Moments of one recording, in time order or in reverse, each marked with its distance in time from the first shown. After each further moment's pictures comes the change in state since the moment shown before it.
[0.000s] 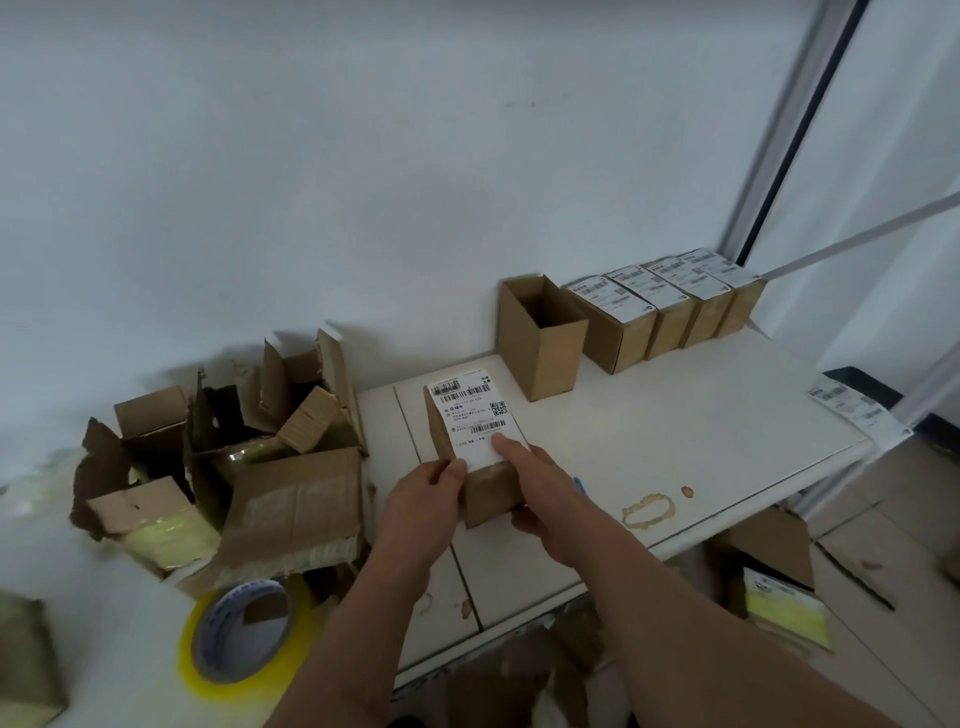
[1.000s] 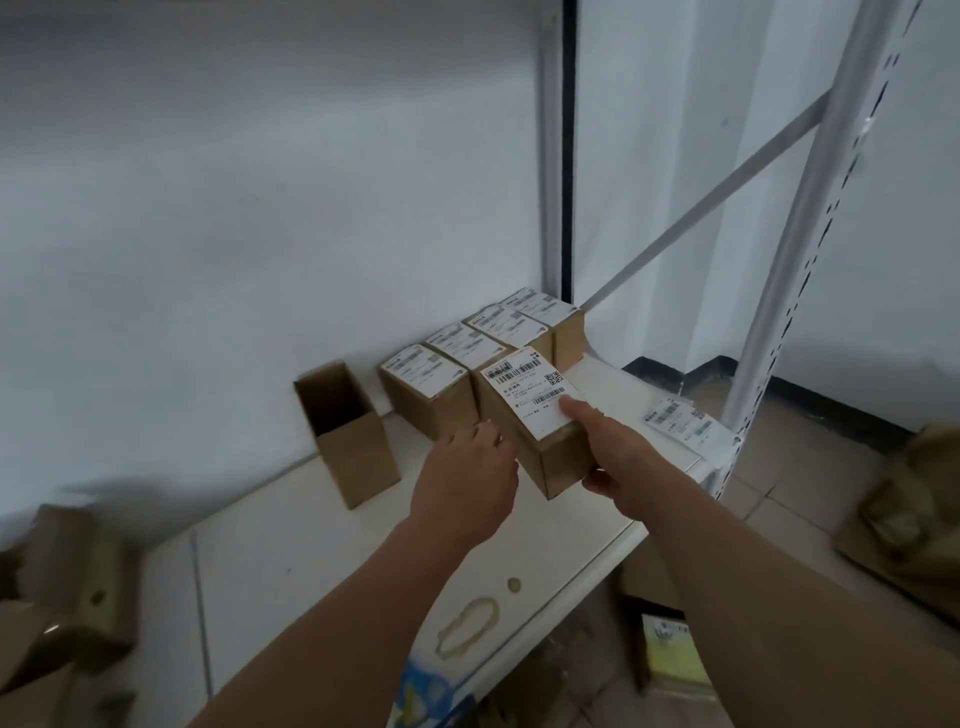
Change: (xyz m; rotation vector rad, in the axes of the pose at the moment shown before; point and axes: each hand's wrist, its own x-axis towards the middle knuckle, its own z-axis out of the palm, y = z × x) left_hand 0.055 0.124 0.272 1.237 -0.055 1.183; right_hand 0.038 -0.073 -0.319 0.215 0.335 -0.073
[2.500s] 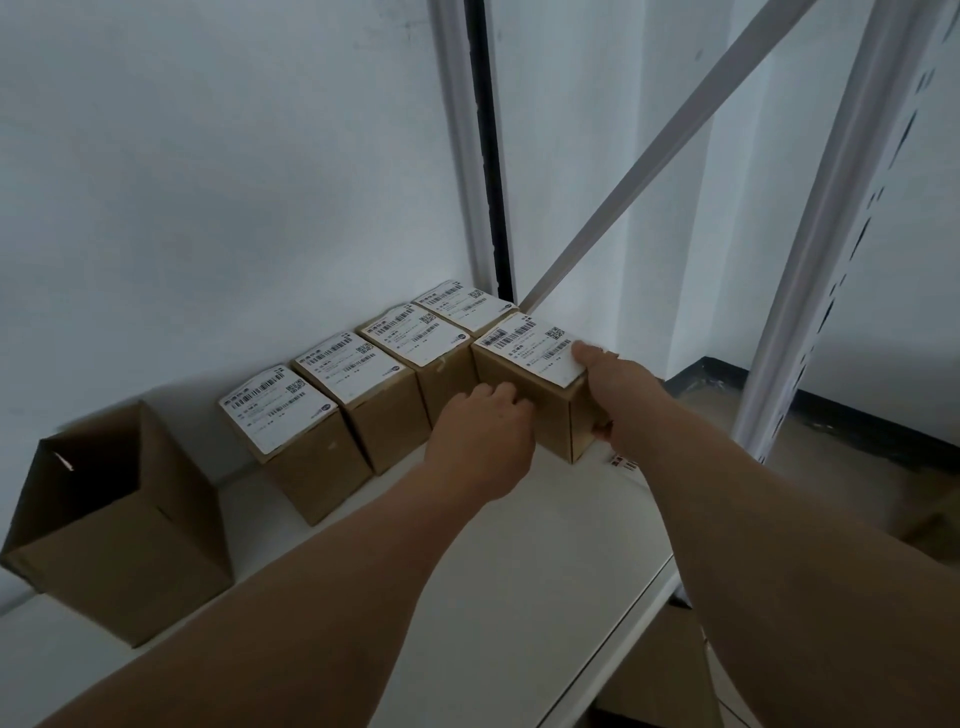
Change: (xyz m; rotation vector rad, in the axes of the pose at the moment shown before) left_hand 0.190 0.043 0.134 0.033 -0.060 0.079; right_hand 0.194 -0.049 -0.073 0.045 0.212 -0.077
